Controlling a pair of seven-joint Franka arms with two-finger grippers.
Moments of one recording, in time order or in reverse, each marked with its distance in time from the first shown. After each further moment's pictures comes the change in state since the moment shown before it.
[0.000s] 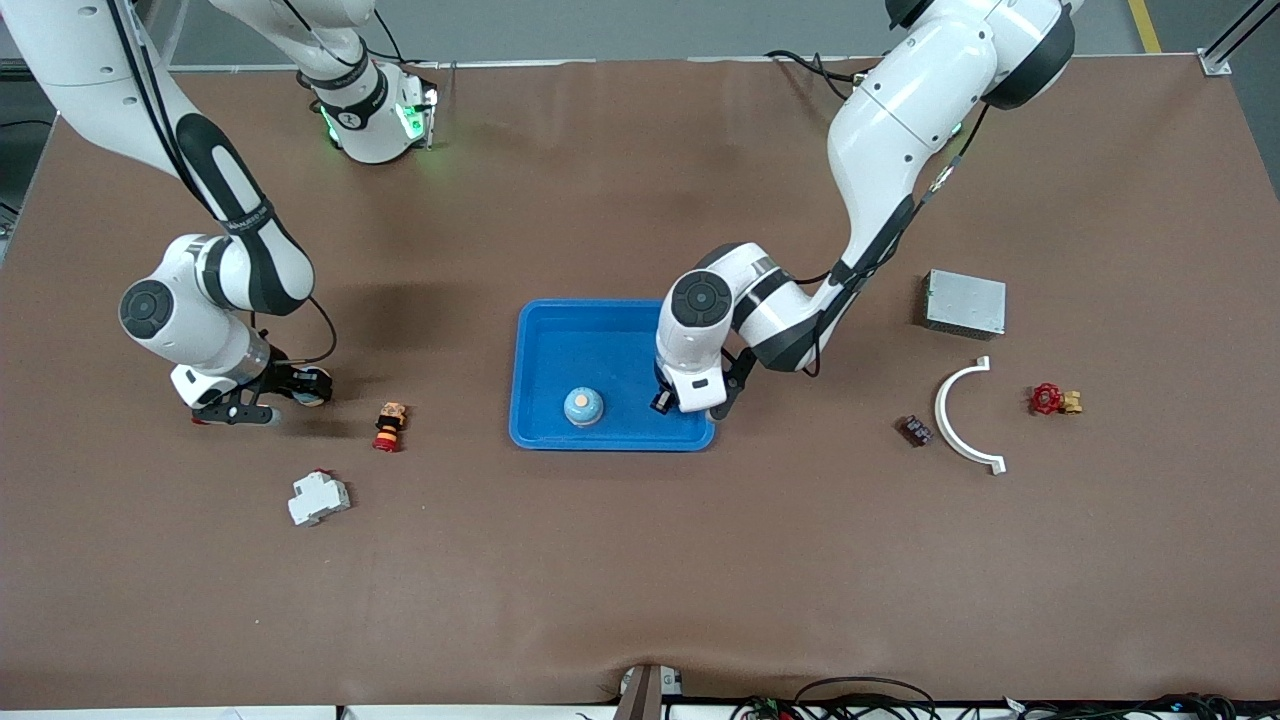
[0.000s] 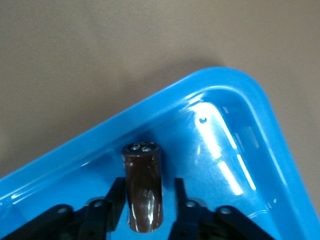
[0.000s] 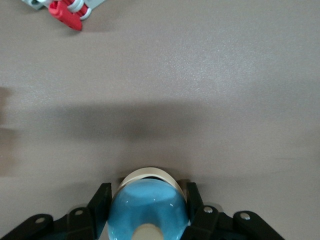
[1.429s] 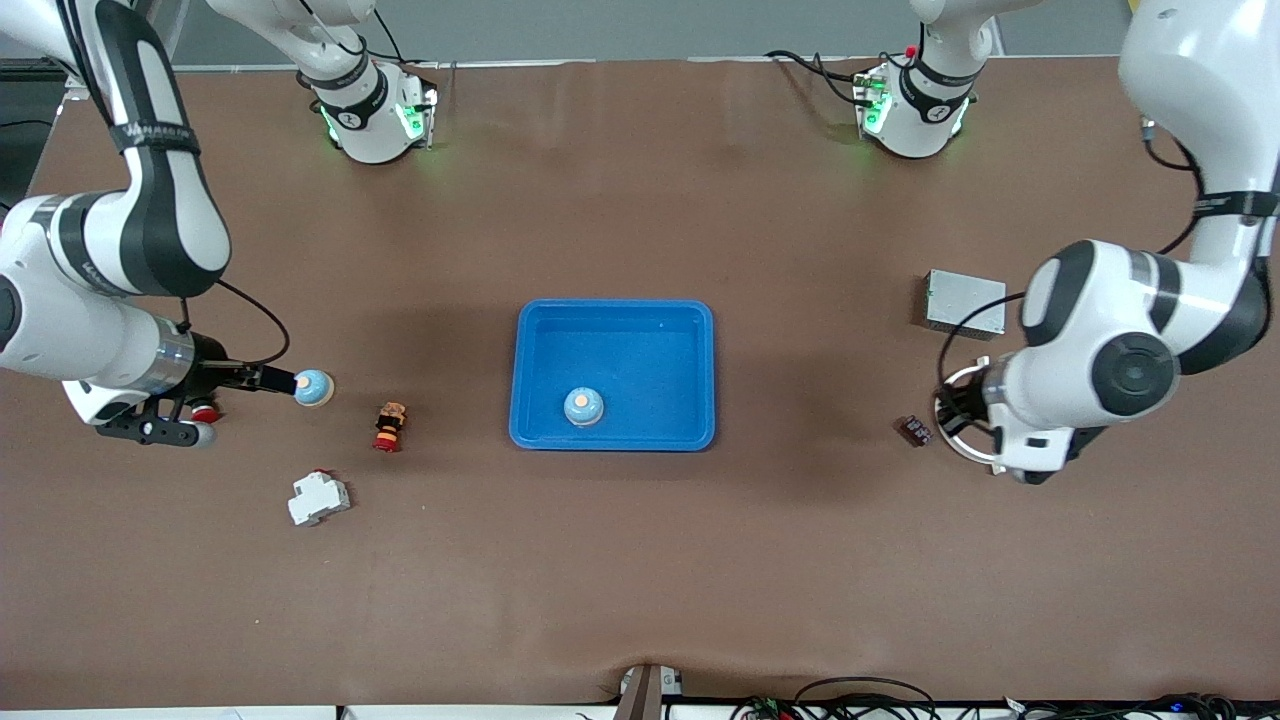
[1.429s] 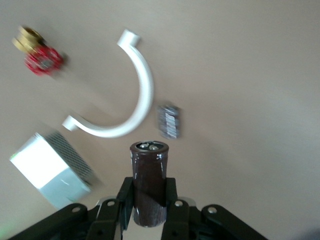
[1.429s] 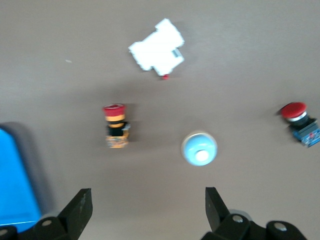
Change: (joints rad) left arm 0.735 -0.356 -0.143 -0.126 -0.075 -0.538 1.028; right arm 0.118 -0.153 0.024 0.489 0.010 -0.770 0.259
